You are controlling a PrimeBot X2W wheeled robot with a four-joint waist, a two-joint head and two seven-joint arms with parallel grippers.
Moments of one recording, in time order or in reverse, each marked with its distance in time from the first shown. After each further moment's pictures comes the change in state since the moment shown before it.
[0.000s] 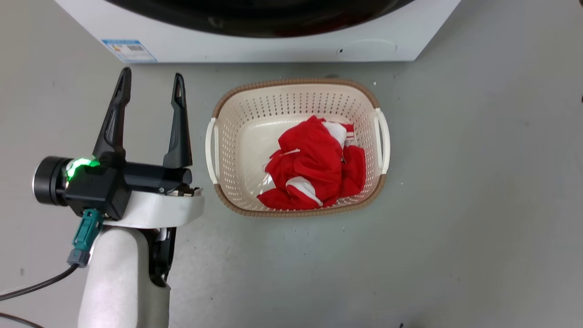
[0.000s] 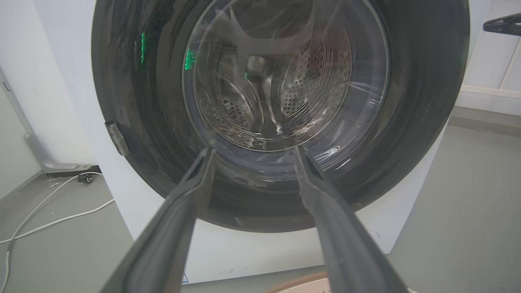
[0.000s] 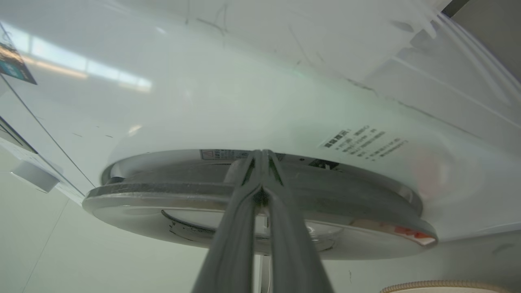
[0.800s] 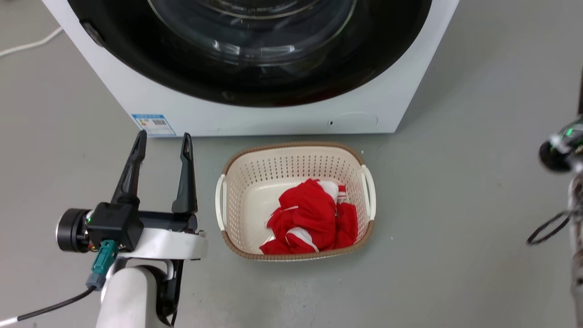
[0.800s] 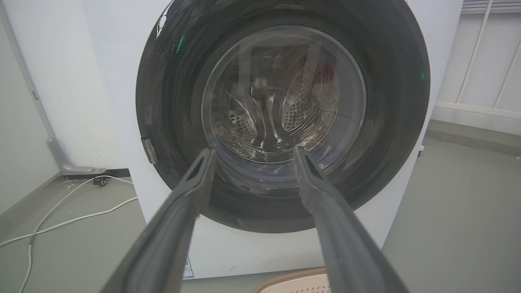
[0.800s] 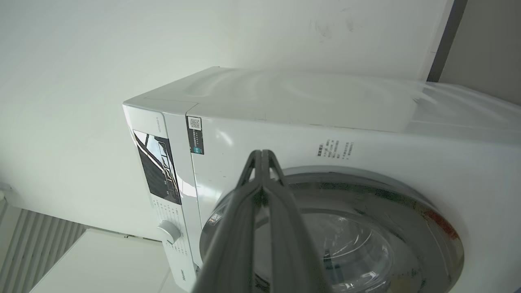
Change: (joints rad) left arm 0.144 -0.006 -0.003 0.071 -0.034 0.021 0.000; right arm 0.693 0.121 -0.286 -0.472 0.147 0.000 -0.333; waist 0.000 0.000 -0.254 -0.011
